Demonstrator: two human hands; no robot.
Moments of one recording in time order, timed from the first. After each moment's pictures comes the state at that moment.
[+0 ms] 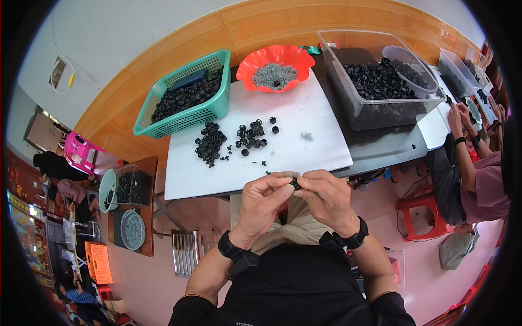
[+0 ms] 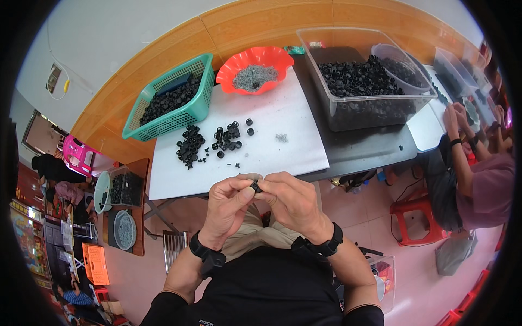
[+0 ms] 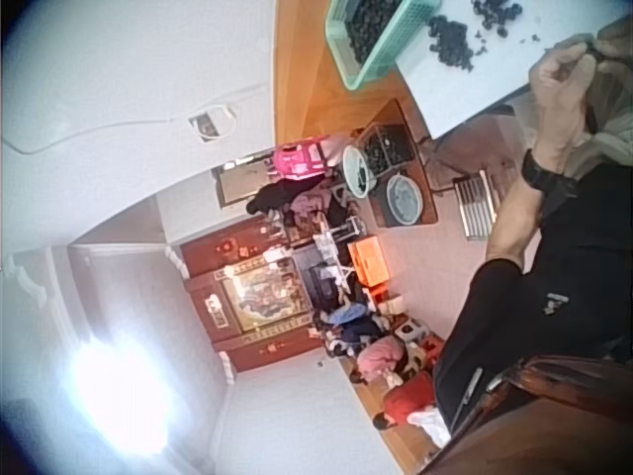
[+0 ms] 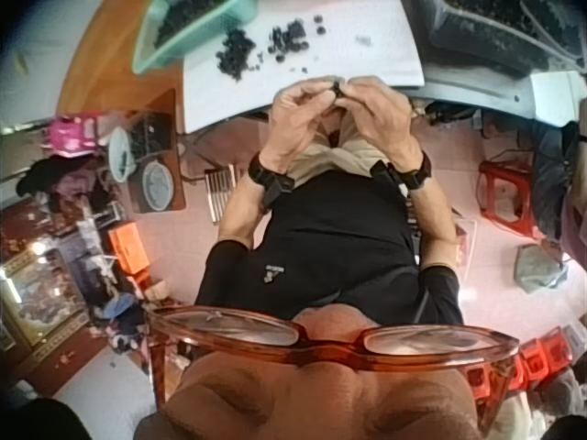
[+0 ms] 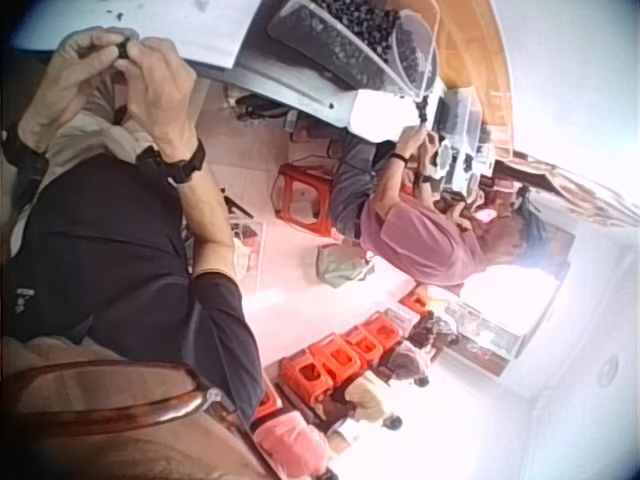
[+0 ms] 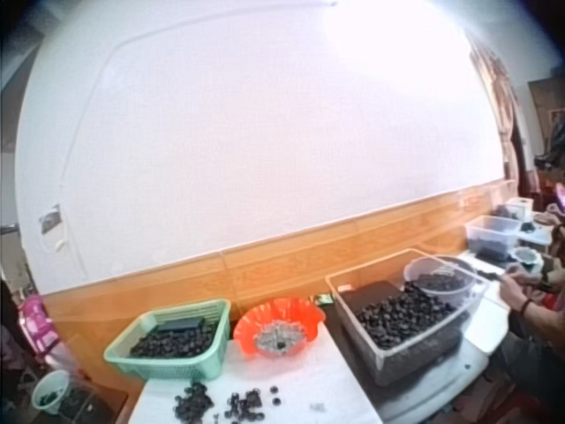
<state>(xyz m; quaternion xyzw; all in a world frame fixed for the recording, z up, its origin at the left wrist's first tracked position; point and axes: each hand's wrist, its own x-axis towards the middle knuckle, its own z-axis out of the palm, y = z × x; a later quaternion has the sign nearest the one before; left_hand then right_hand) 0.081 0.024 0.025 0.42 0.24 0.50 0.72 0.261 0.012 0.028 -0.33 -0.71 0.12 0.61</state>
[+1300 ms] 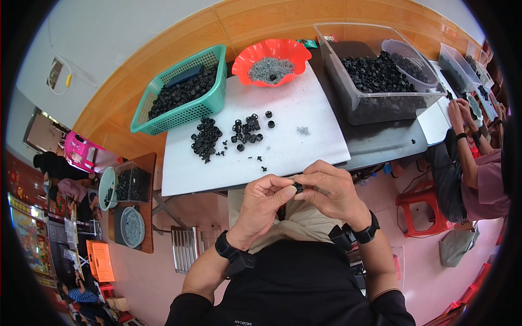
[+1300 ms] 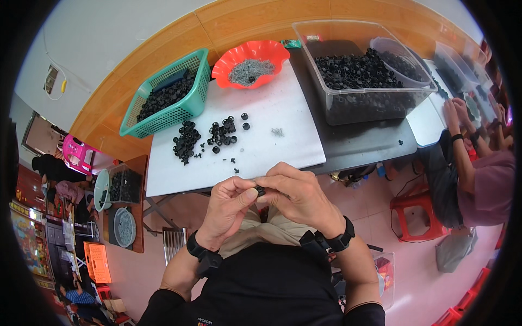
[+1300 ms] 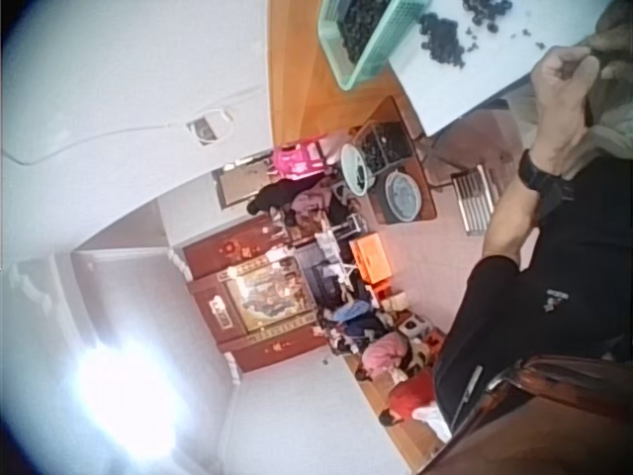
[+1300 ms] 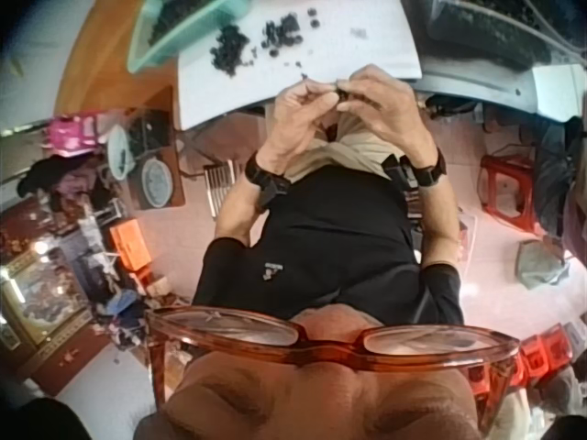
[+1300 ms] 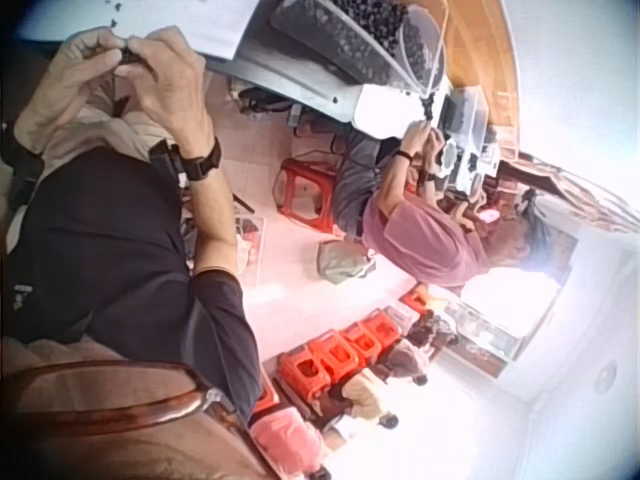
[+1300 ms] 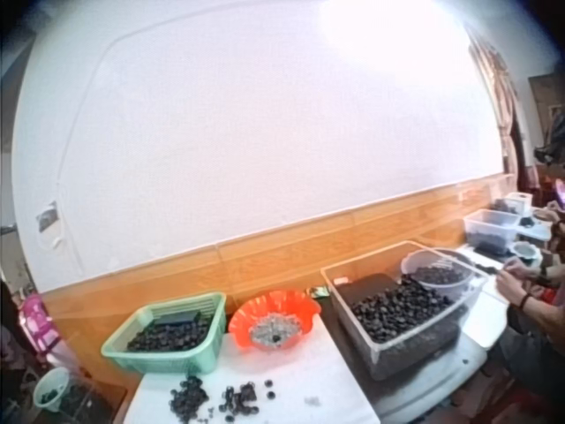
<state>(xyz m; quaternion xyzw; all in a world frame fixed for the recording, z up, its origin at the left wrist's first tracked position) 0.085 0.015 0.025 0.39 0.28 0.45 0.75 0.287 0.010 0.034 -0.34 -0.73 0.27 0.52</state>
